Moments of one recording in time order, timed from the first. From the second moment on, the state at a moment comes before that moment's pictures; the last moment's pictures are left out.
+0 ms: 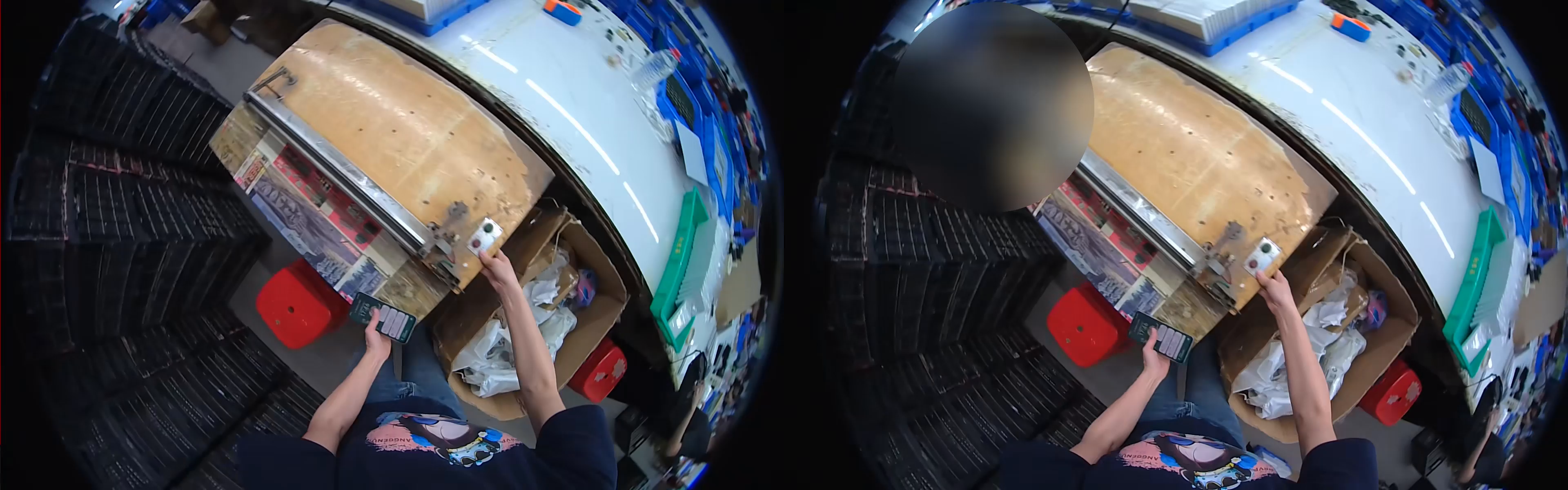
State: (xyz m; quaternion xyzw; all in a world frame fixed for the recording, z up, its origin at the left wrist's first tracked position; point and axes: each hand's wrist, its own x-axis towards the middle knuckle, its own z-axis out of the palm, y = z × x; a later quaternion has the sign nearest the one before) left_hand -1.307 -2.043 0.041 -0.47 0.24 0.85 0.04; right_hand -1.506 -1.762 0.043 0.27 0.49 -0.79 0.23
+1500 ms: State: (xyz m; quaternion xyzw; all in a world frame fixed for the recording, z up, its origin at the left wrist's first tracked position) left_hand -1.385 -2.207 0.130 -0.41 0.29 0.86 0.10; right_hand -1.499 -1.779 0.057 0.39 0.53 -0.75 0.08
